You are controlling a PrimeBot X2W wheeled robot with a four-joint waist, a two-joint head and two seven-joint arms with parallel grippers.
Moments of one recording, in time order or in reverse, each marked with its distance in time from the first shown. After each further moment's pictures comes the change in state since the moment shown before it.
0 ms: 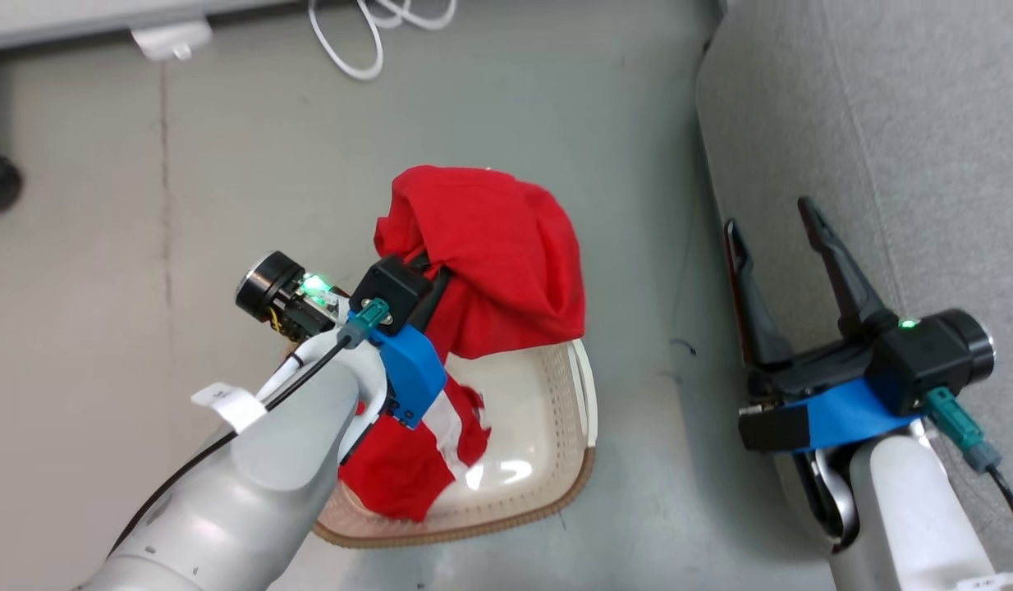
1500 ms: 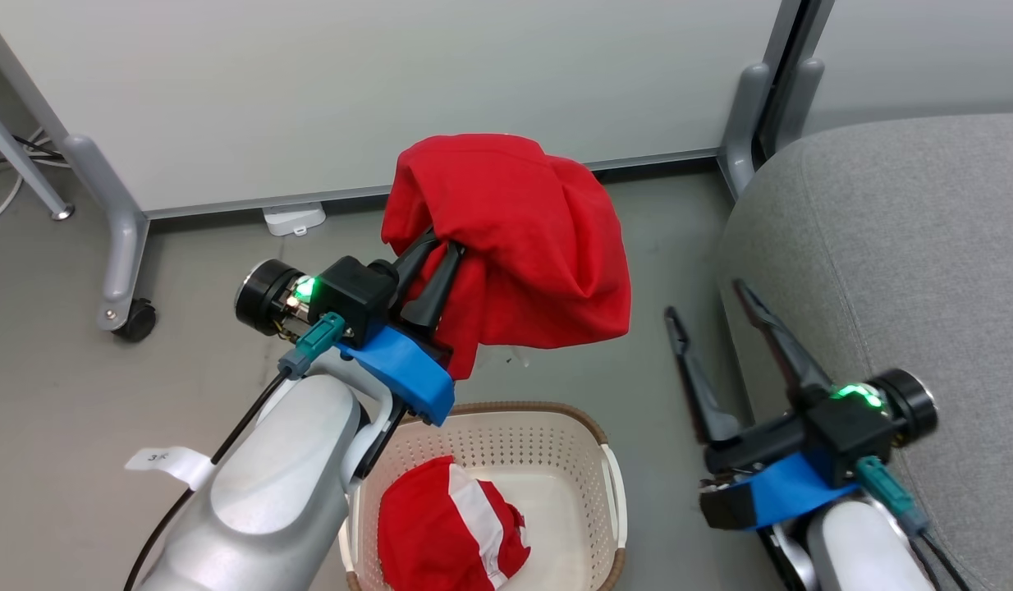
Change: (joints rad) left arm 0.199 -0.002 0.317 -0.375 0.043 -0.033 0.000; right arm 0.142 0.000 0.078 -0.019 -0.043 0.000 0.000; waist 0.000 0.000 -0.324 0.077
